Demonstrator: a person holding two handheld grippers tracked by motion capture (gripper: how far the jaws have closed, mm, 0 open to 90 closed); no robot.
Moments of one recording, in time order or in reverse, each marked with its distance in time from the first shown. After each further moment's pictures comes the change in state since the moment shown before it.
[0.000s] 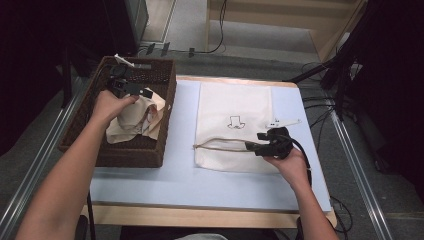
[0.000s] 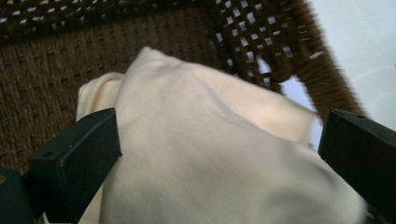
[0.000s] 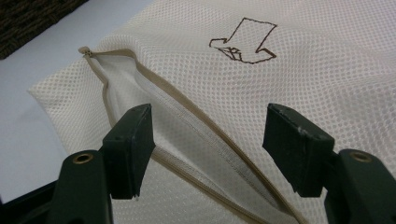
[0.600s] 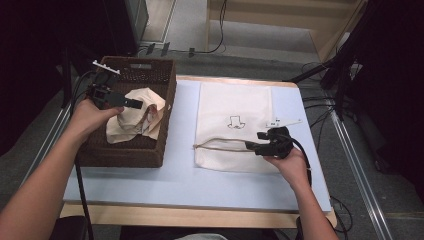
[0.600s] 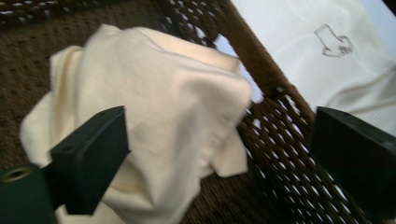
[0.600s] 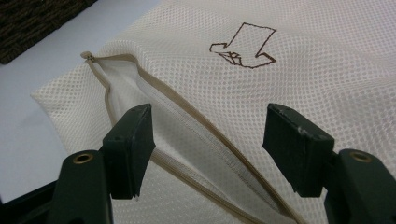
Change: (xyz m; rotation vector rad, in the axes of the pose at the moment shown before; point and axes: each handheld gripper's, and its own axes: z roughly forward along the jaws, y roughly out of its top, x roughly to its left) left arm -0.010 -0.033 -0.061 -0.046 -0.137 0.087; right arm 0.001 0.001 -0.001 -0.011 0.001 0.008
